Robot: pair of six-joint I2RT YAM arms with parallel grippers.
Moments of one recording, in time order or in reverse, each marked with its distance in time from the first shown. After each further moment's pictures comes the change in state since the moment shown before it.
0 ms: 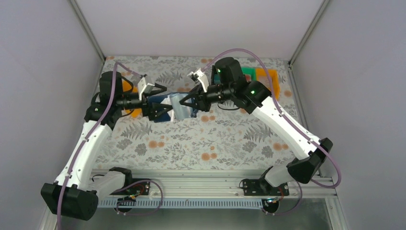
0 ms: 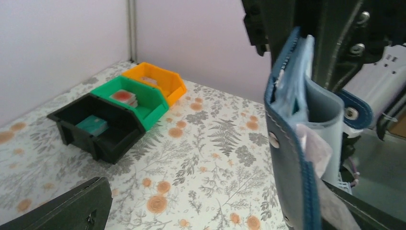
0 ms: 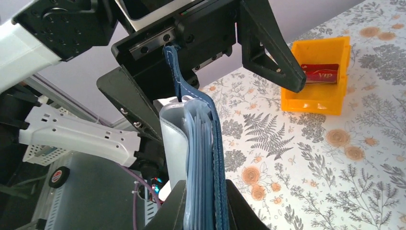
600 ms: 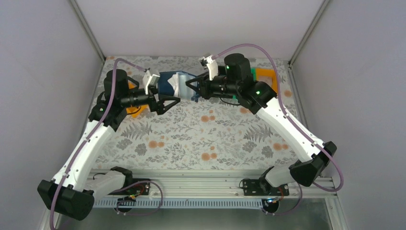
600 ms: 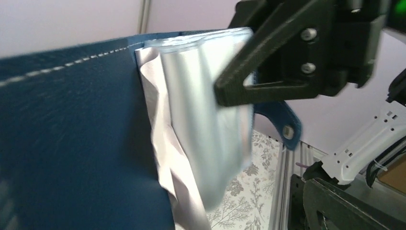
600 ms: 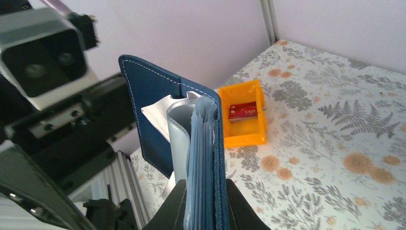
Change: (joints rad) left arm -0.095 0.001 0.019 0.142 -0.114 -0.295; right arm -0.060 -0.045 -0.038 0.153 0.220 0.153
